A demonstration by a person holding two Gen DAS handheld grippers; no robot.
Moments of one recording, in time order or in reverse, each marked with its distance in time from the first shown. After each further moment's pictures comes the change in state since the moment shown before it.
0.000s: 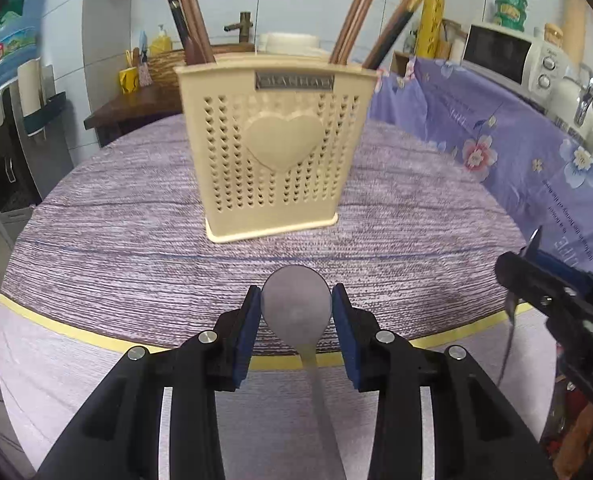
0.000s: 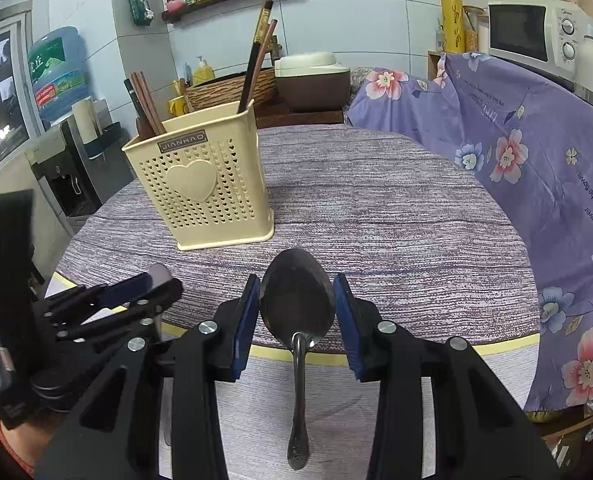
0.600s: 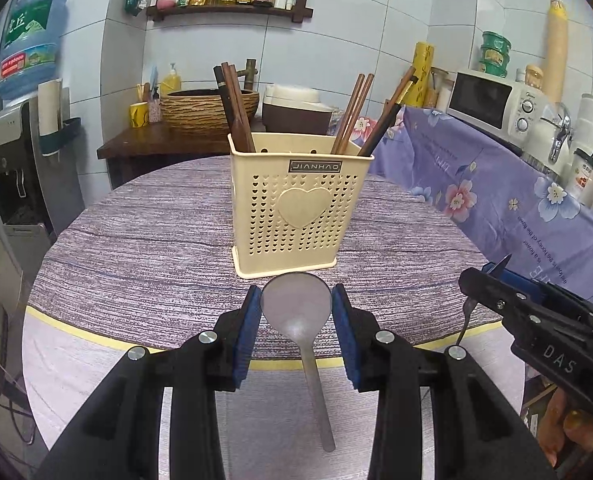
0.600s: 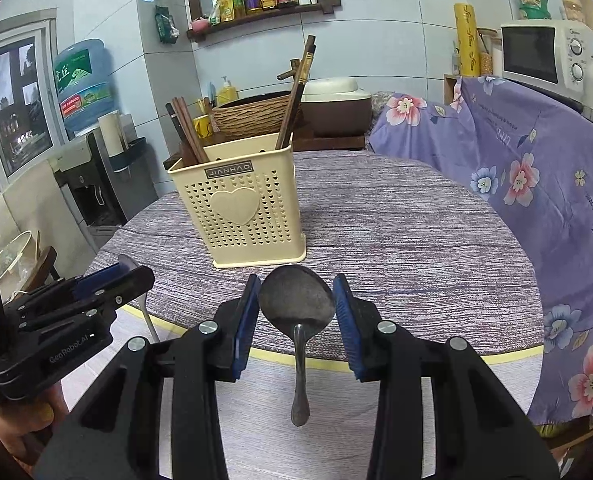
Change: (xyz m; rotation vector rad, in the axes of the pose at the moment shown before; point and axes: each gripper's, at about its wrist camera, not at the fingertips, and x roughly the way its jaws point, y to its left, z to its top) left arm -0.060 0.018 0.000 -0.021 -0.150 -0.044; right arm -0.028 0.020 0.006 -0.030 -0.075 0.060
